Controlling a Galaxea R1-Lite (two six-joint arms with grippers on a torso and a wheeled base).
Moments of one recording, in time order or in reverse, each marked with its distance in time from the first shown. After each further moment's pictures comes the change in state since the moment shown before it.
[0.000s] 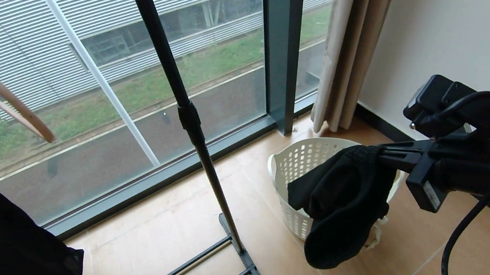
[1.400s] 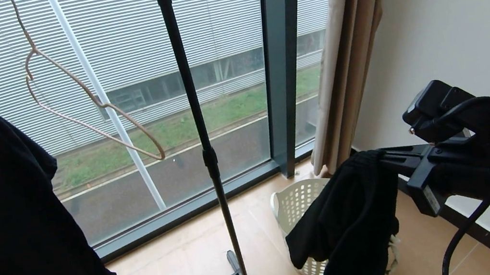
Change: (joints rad) left arm 0.001 0.000 0.000 -0.001 0.001 0.000; right arm -0.003 0.003 0.013 -0.003 0.008 0.008
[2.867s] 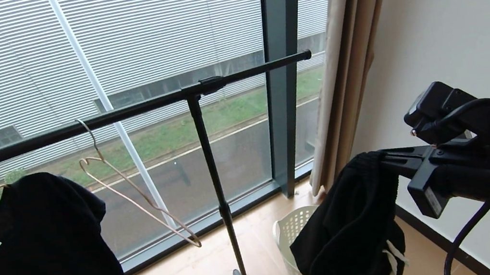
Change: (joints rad) left arm 0.000 0.000 0.000 -0.001 0.003 0.013; right arm 0.000 -0.005 0.009 -0.001 0.000 -0.001
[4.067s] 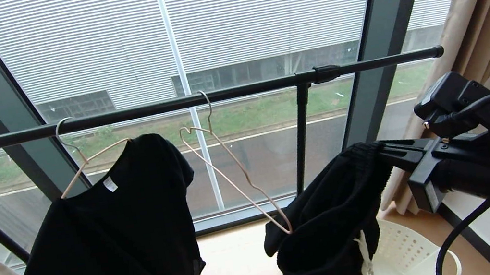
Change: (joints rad) left arm 0.000 0.000 0.000 0.001 -0.001 -0.016; right arm -0.002 -0.007 0.051 -0.146 0.026 0.001
